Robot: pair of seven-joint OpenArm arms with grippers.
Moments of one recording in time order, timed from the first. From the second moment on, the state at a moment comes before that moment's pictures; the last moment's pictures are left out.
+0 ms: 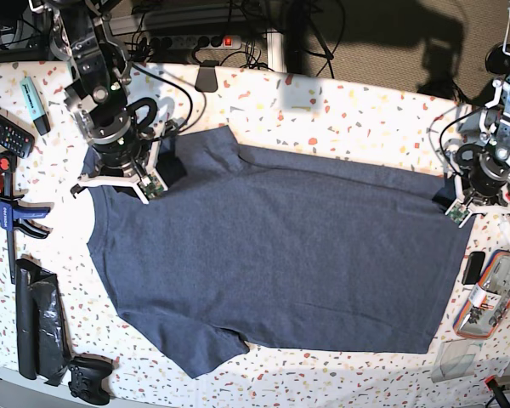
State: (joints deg) left arm -3.4 -33.8 11.9 71.6 10.5 -15.2 13.6; right arm -13.1 24.2 -9.4 104.5 -15.4 9.7 -30.3
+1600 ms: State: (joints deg) left arm -6.9 -27.3 11.9 75.6 -14.6 0.7 27.6; right arm -9.4 18.4 8.0 97.5 10.6 9.9 -39.2
